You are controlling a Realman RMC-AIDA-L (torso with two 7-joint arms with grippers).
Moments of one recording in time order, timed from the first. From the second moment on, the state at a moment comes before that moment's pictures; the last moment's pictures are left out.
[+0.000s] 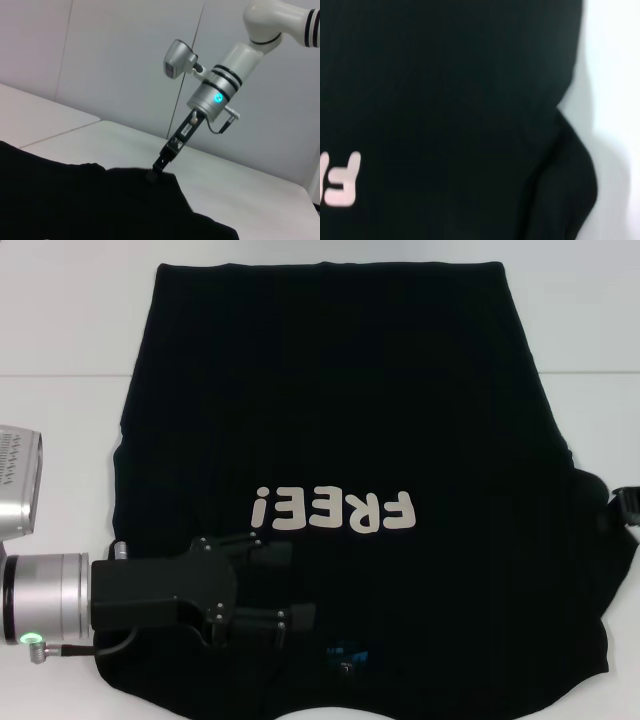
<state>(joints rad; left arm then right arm) -0.50 -2.11 0.71 0.63 2.00 1.68 -1.29 0.78 1.91 -0.75 -0.65 -2.69 -1.26 2.56</state>
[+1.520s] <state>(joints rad) -0.51 -2.10 0.58 0.60 1.99 1.71 -1.33 0.80 1.99 -0.80 -0.75 -2.25 -1.42 2.17</state>
